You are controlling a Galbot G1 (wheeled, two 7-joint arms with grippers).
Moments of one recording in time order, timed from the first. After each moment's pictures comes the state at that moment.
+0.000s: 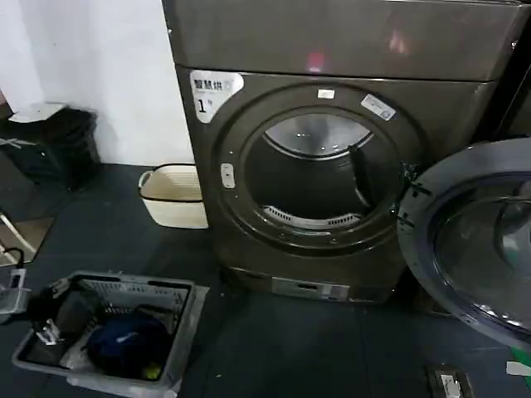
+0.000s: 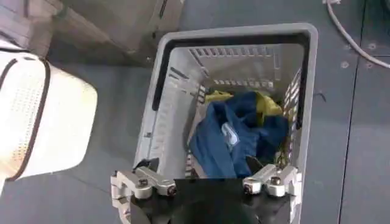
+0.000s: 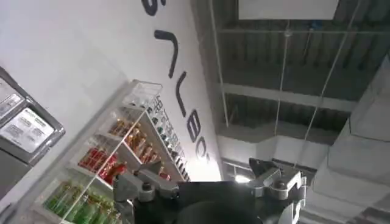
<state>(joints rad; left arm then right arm) 0.51 0.12 0.48 -1.67 -0.30 -0.08 0.66 -1.52 0.85 2.29 1.69 0.12 -0.07 -0.22</state>
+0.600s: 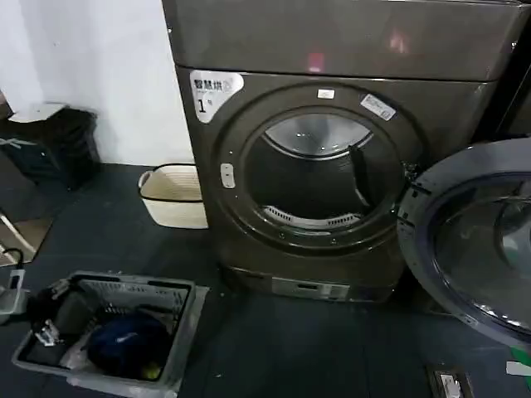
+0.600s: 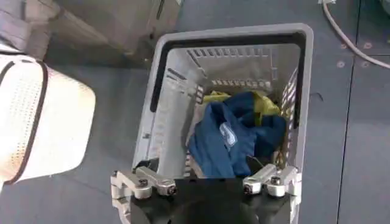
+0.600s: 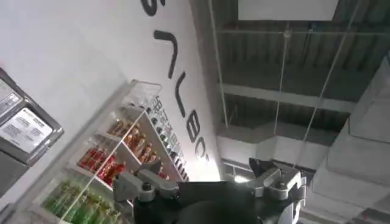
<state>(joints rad) 0.52 0.12 0.47 -1.67 -0.29 -0.09 0.67 -1.53 0.85 2.29 1.69 0.12 -0.07 -0.22</state>
